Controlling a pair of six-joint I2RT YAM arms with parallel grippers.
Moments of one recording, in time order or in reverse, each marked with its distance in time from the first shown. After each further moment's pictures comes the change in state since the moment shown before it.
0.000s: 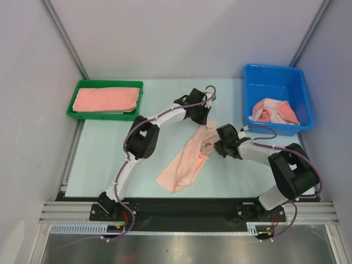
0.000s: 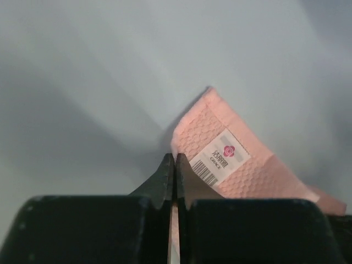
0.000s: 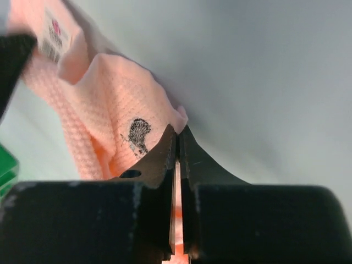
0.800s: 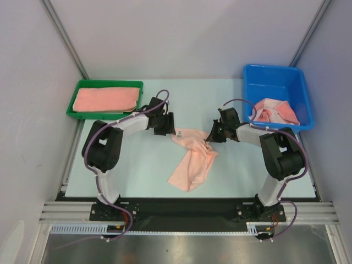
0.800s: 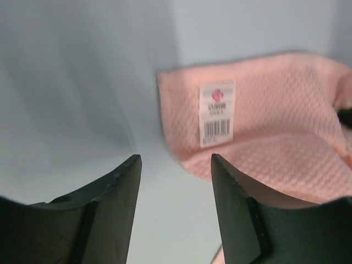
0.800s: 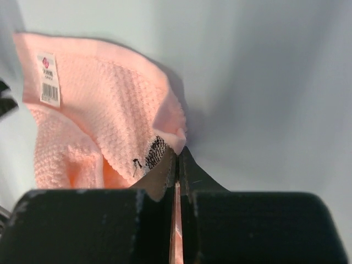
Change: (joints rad) left arm 0.212 -0.610 -0.887 0.150 -0.059 -0.340; right arm -0.144 0.223 0.246 0.071 -0.488 -0.885
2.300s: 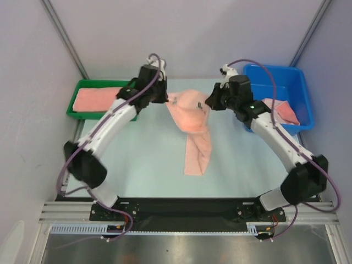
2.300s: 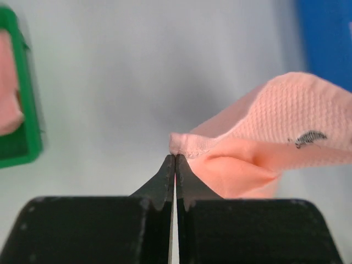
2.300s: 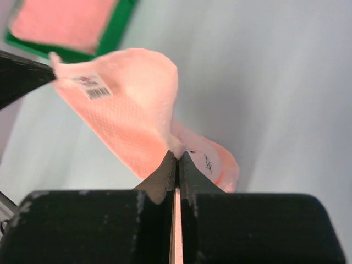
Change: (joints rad) left arm -0.060 -0.136 0.462 -0.307 -0.280 0.114; right arm 0.060 -0.242 0.378 -0.223 0.048 -0.218
